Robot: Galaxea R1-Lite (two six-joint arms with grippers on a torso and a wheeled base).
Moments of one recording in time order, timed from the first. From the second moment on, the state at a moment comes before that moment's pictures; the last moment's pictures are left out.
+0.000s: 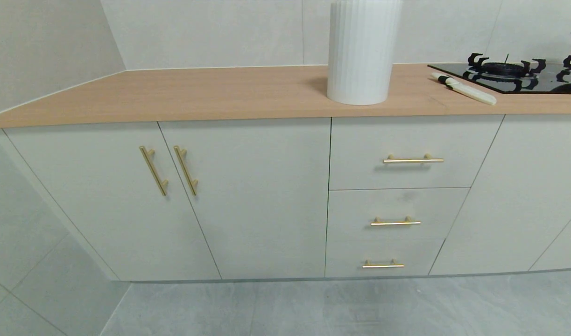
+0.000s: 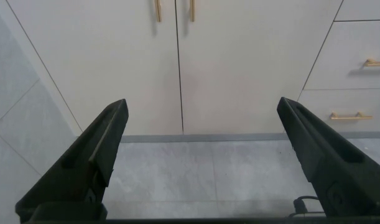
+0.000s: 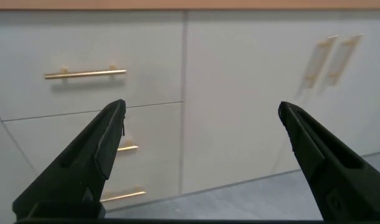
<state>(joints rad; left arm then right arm) 0.00 0.00 0.00 0.00 0.00 0.00 0.23 0.63 -0.18 -0.63 -0.51 -0.14</state>
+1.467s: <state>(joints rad) 0.00 0.00 0.00 0.00 0.00 0.00 0.00 0.00 0.00 -0.05 0.06 -0.03</state>
